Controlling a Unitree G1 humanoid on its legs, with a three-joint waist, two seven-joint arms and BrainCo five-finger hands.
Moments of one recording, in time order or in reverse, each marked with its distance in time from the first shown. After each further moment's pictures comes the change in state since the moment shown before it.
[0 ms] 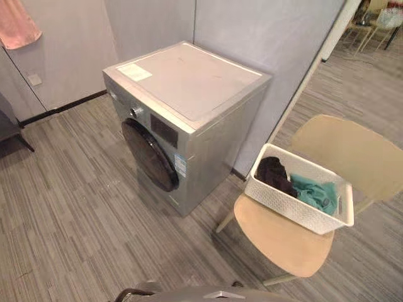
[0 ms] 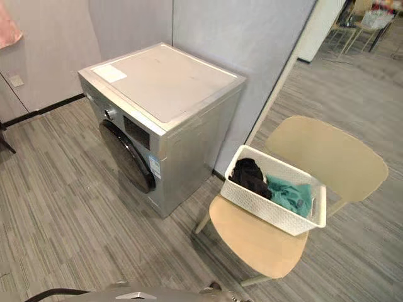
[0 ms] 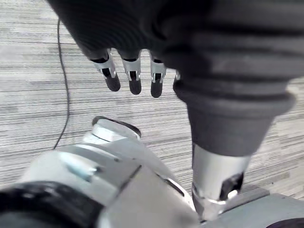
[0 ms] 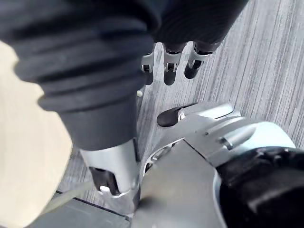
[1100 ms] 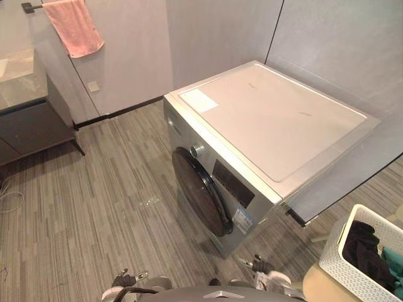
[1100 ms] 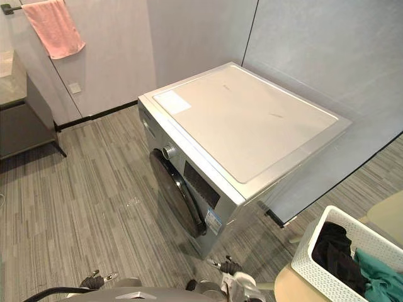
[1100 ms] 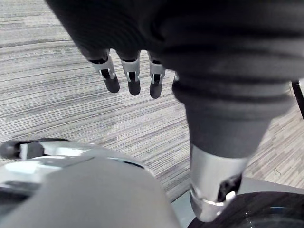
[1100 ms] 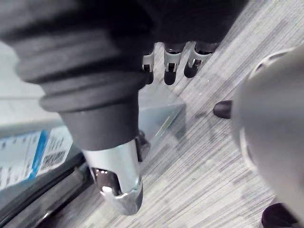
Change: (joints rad) left arm -0.039 0.013 -0.264 -0.030 0.093 -0.021 -0.012; right arm -0.170 0.005 0.426 -0.083 0.158 -0.046 -0.006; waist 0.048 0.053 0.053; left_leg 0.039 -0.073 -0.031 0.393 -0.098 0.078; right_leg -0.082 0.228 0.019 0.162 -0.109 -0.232
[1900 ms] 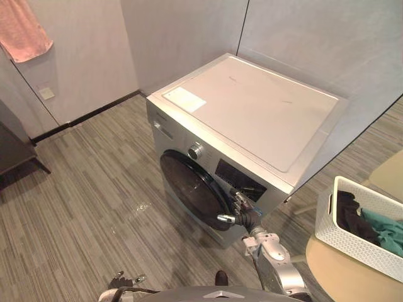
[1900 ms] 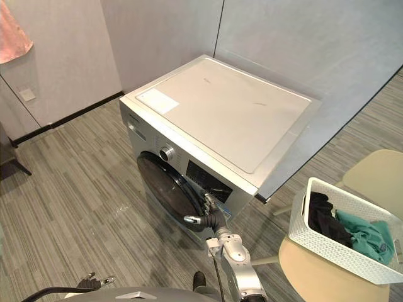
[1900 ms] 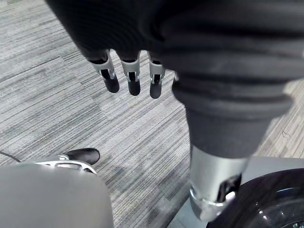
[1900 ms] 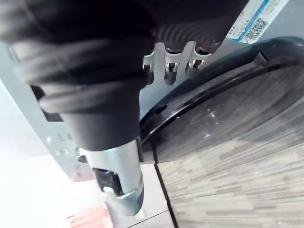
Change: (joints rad) left arm 0.014 0.024 -0.060 0.002 0.042 -0.001 0.024; right arm 0.281 -0.073 0.253 -0.988 0.002 -0.050 0.086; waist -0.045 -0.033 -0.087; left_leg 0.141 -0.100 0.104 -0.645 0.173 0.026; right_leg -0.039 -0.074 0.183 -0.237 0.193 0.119
